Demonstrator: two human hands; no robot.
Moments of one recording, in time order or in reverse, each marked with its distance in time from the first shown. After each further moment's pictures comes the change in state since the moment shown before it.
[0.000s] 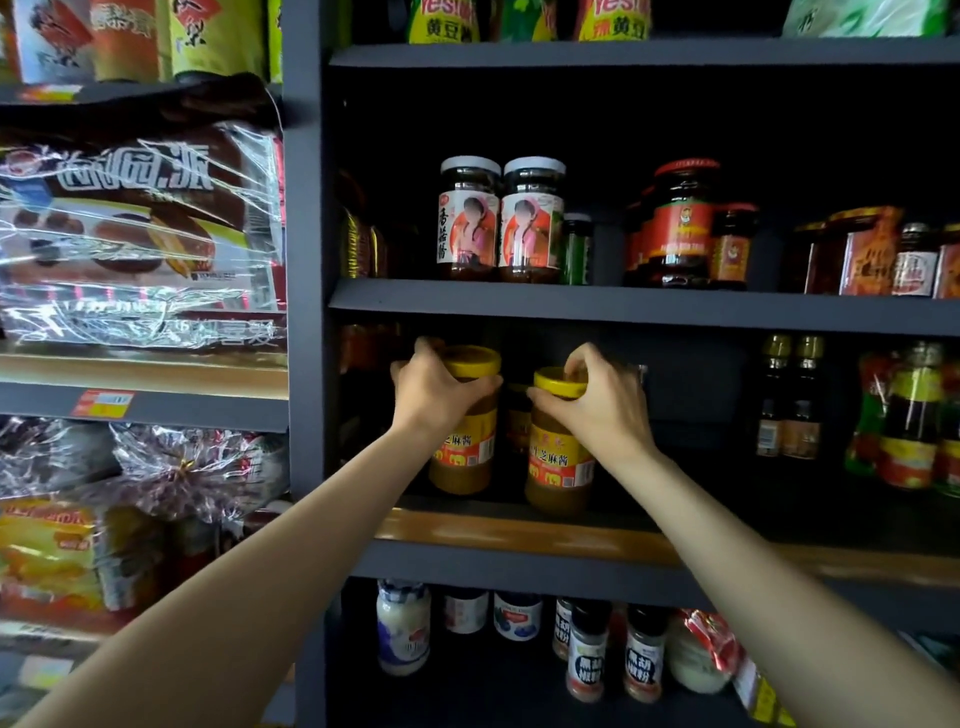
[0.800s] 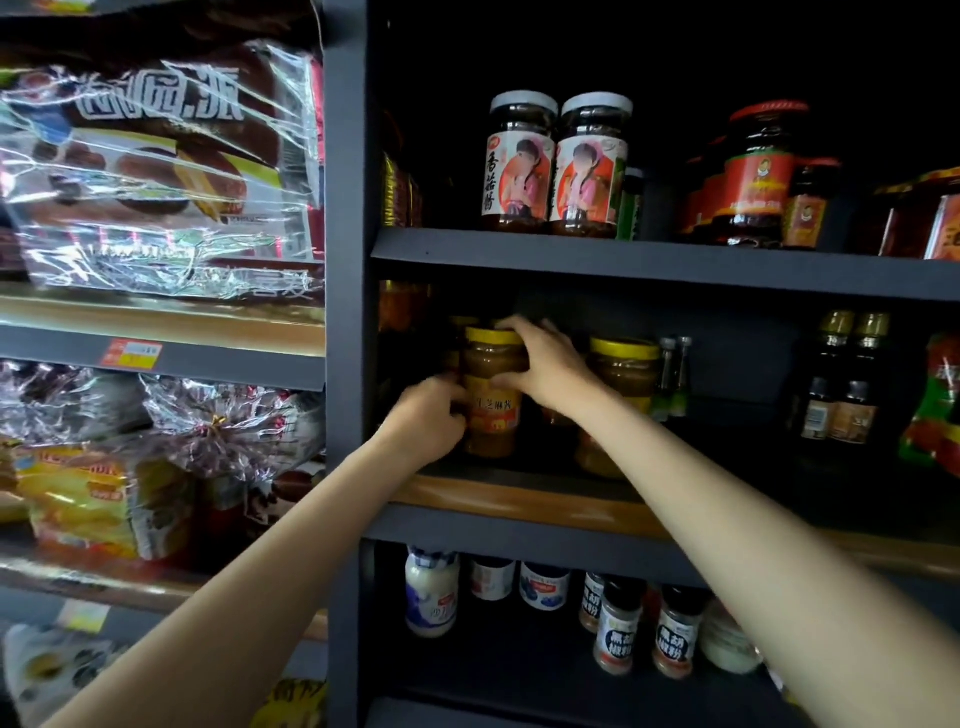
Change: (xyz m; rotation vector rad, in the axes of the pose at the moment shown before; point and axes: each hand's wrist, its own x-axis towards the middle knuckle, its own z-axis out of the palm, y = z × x) left_hand -0.019 -0.050 -0.027 0.311 -0.390 -0.013; right_hand 0.029 -0.046 0.066 0.035 -0.473 0.007
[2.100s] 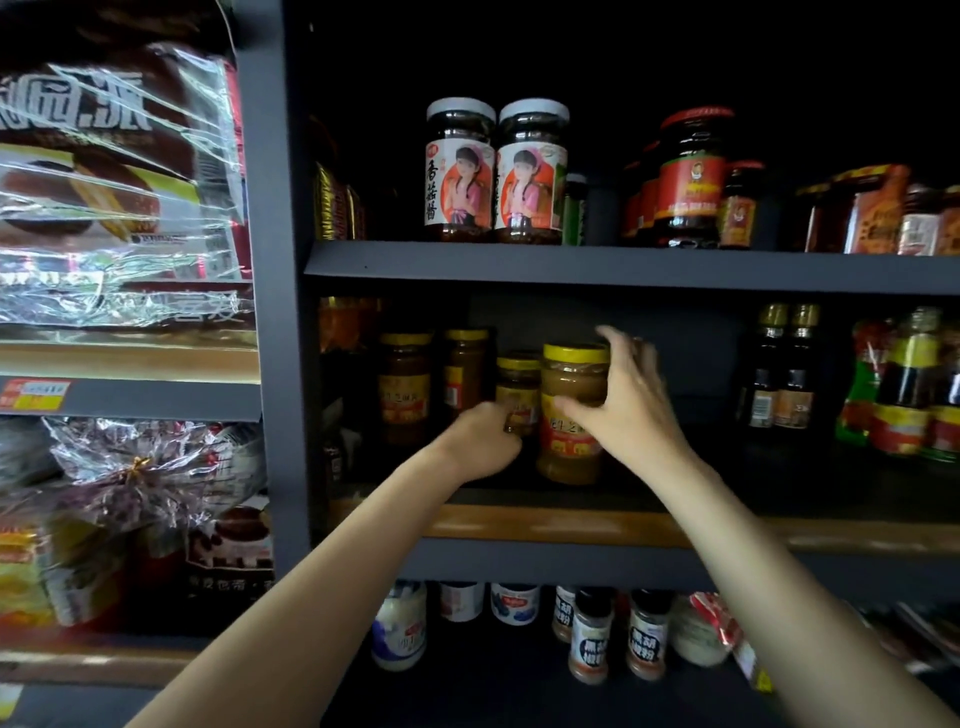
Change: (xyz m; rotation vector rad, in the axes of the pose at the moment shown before) left_hand 0.019 0.050 0.044 -0.114 -0.280 0.120; right_hand -0.073 0.052 -0.042 -0.034 0.307 0.210
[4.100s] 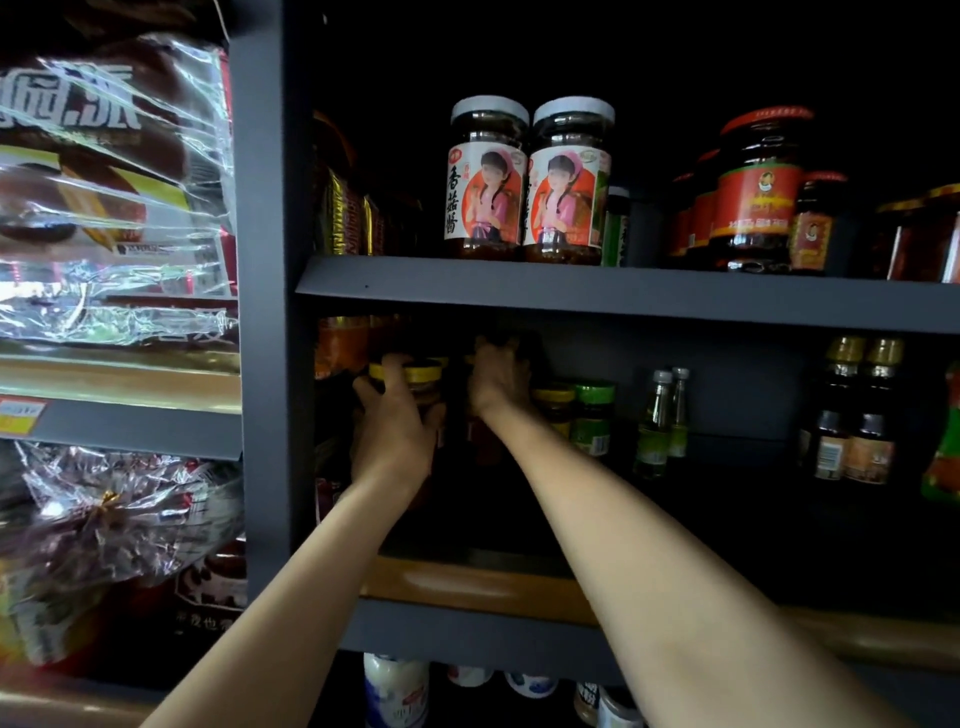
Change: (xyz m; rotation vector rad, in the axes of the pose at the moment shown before) left_hand 0.026 -0.052 -0.035 0.055 0.754 -0.181; right_hand 0.123 -0.072 0.129 0.081 -0.172 0.016
